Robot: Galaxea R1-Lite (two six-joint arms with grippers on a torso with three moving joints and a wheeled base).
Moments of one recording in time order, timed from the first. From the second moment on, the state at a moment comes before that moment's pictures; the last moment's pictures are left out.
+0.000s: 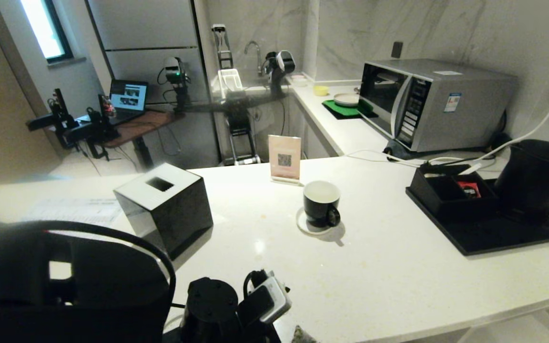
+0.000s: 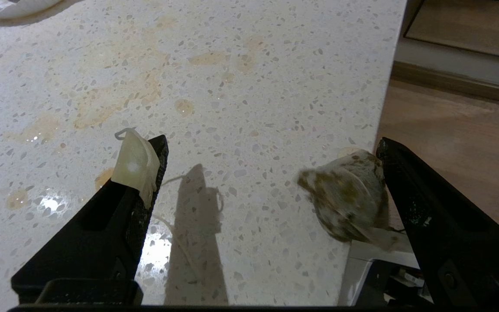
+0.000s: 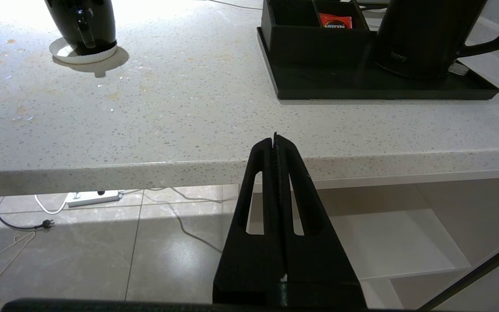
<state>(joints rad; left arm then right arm) -0.84 2.19 -0.27 -1.52 -0.18 0.12 -0.01 0.00 0.00 0.01 0.00 -0.07</state>
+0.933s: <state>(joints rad) -0.84 2.22 -0.26 -1.52 -0.17 0.12 -0.01 0.00 0.00 0.00 0.00 -0.07</state>
